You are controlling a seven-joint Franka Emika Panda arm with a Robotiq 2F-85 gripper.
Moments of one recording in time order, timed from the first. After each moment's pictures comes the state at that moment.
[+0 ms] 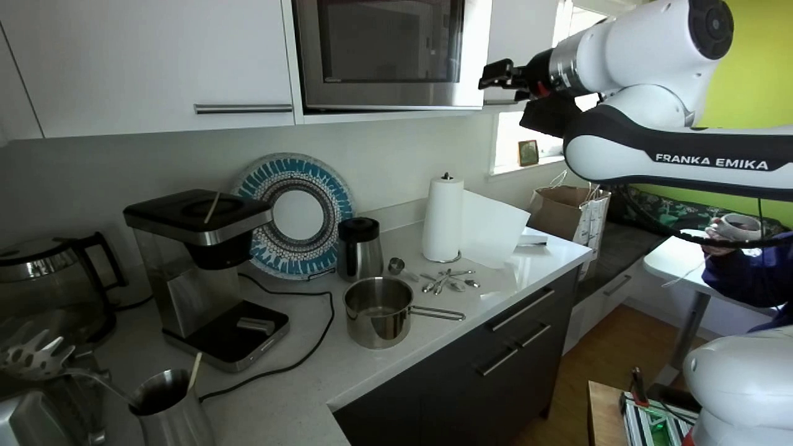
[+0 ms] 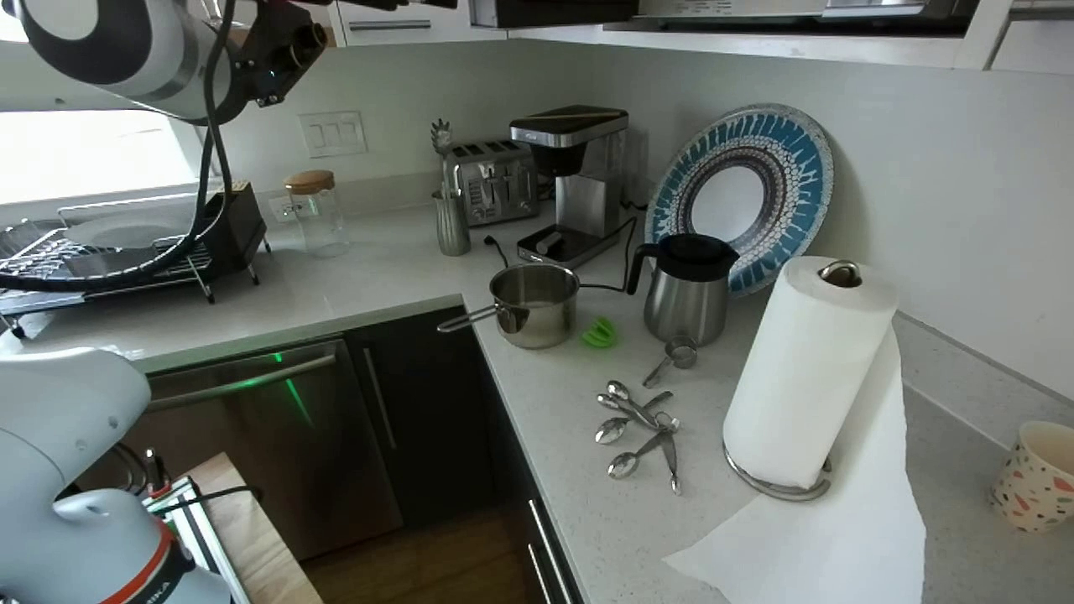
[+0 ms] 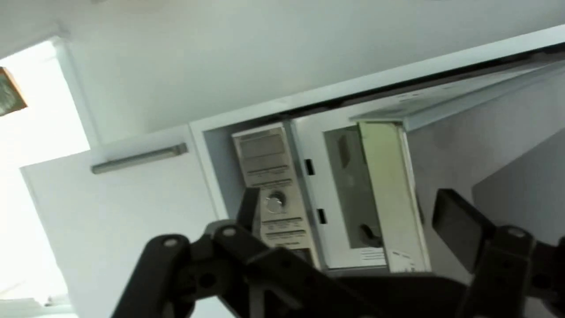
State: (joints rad) arm -0.93 -0.96 0.42 -2.45 -0.05 2.94 0.64
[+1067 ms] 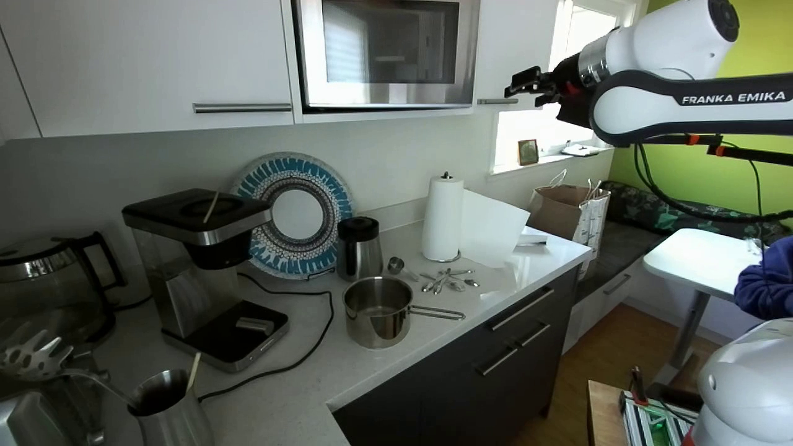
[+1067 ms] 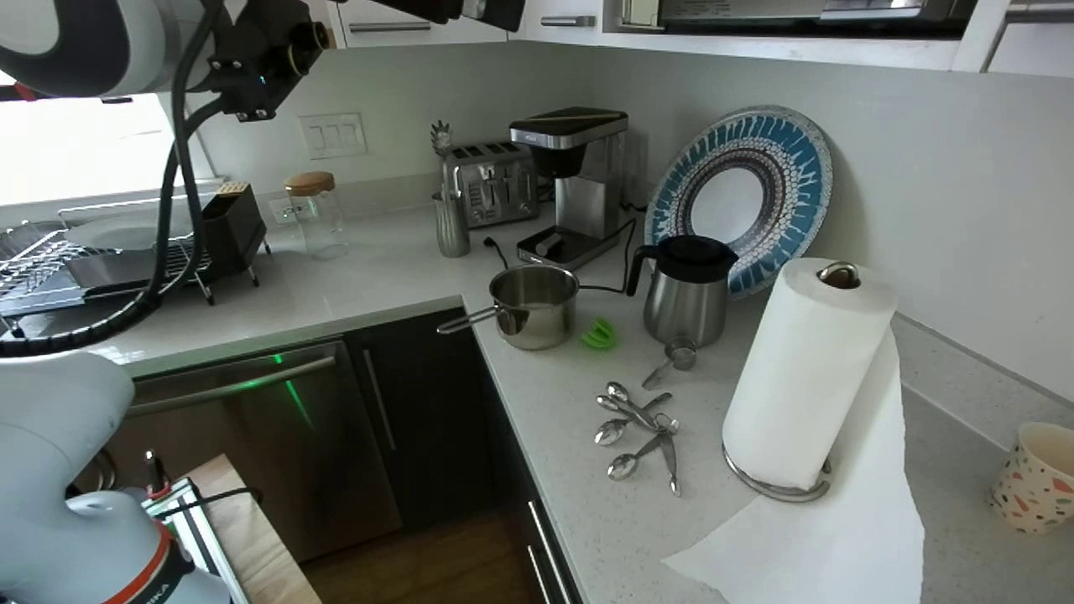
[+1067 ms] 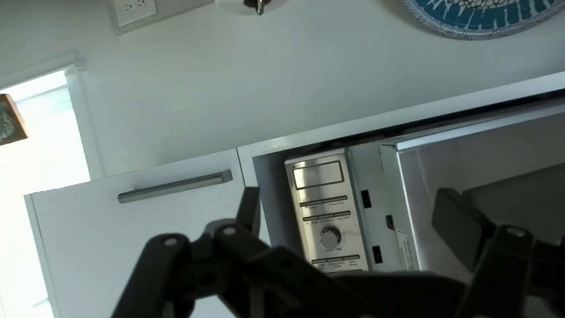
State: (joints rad) arm -0.70 -0.80 0.08 -2.41 -0.02 2.89 0.30
